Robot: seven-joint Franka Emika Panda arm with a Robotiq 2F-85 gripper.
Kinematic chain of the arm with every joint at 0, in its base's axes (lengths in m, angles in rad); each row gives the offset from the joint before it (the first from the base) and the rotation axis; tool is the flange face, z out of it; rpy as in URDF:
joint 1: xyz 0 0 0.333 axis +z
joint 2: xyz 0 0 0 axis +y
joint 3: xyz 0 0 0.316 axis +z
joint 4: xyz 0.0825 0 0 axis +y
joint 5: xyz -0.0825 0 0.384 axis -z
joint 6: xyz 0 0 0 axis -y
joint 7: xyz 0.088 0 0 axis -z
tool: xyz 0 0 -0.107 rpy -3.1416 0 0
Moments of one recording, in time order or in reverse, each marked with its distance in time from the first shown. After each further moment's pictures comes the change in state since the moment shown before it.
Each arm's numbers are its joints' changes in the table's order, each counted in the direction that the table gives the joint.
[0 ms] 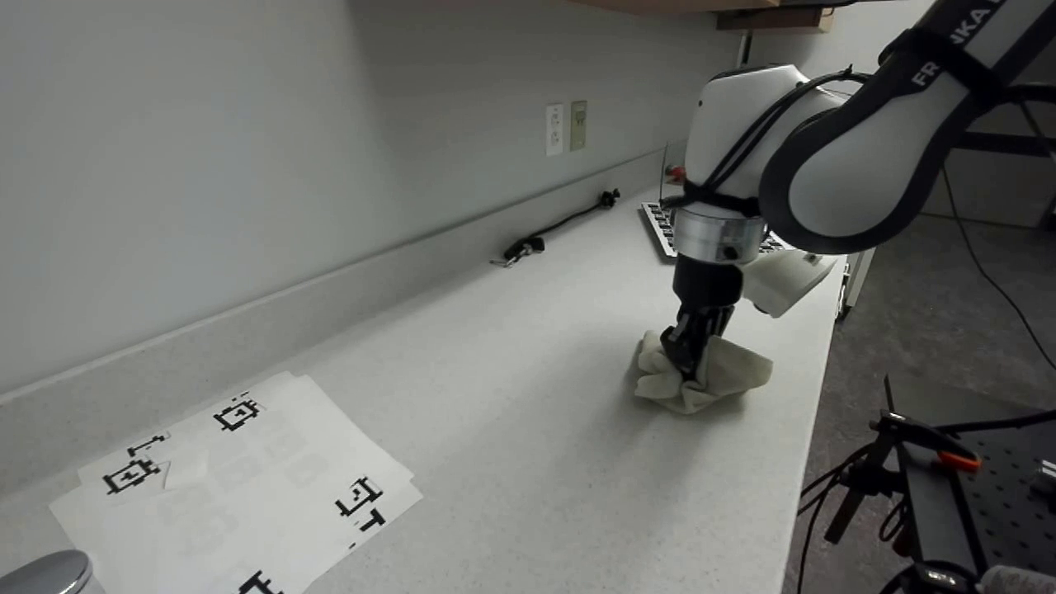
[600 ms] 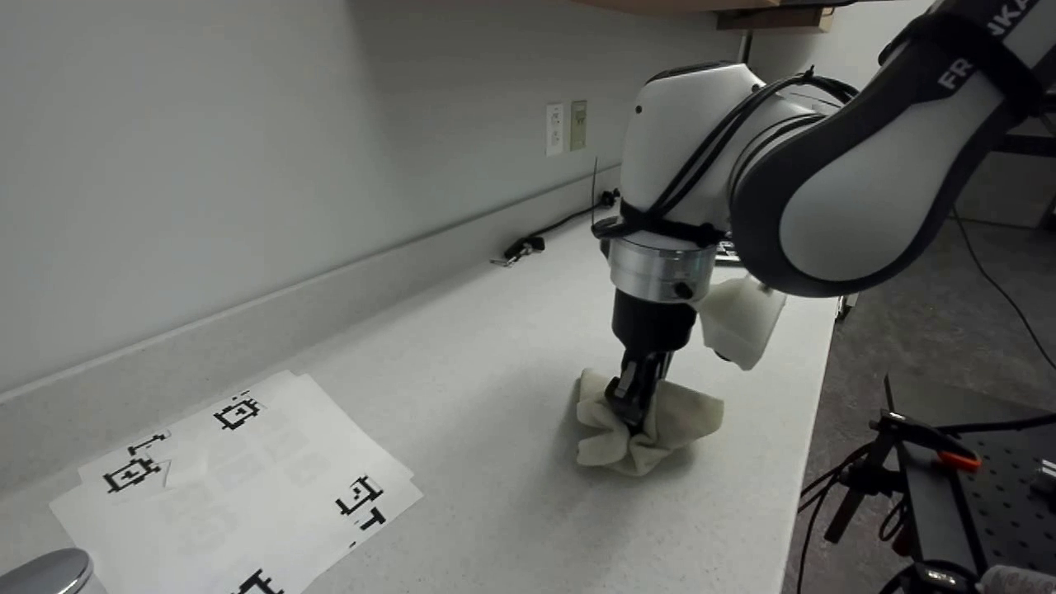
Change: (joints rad) arm 0.103 0.094 0.133 -0.141 0.002 -0.030 0.008
